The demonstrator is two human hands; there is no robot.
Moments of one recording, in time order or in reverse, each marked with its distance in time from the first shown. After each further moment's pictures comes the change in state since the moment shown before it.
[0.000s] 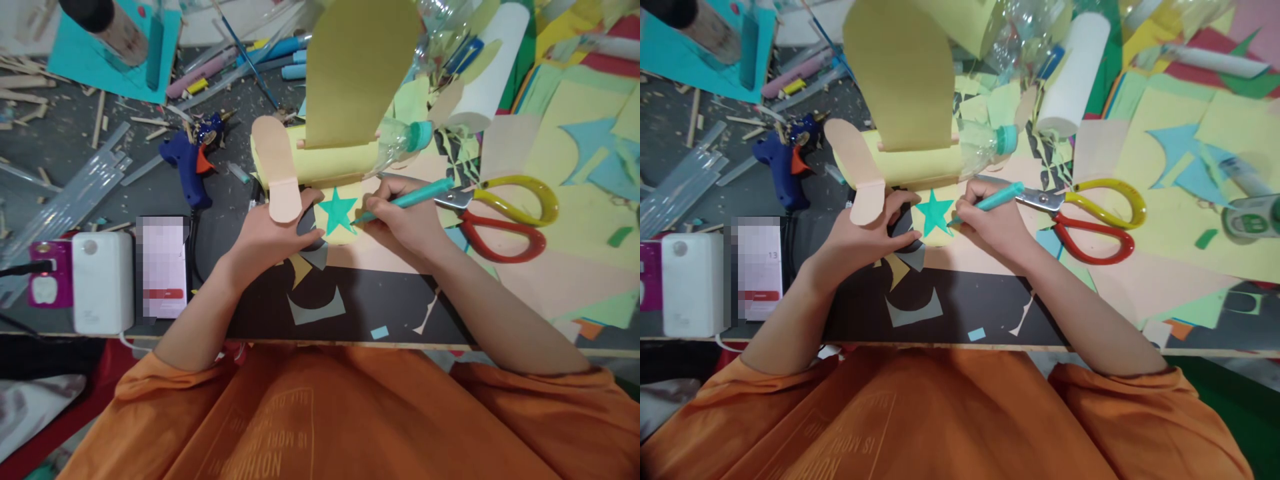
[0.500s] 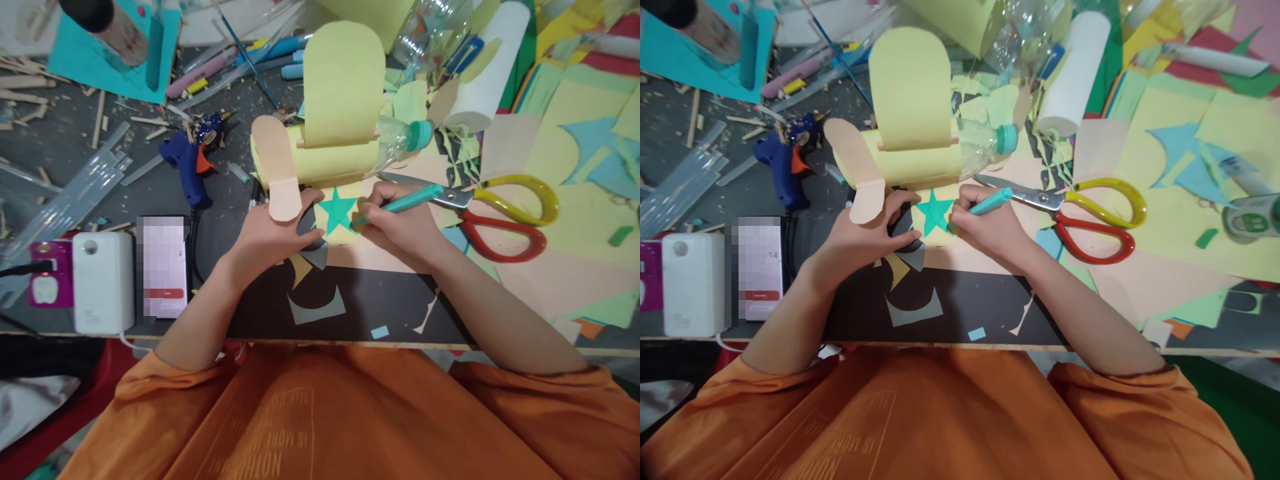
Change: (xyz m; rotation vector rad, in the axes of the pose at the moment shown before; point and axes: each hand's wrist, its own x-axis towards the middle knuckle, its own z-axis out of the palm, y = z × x) left_hand -0.001 0.000 -0.001 -0.001 0.003 0.014; right_hand 0.002 0.003 -0.002 -0.221 -0.058 0.005
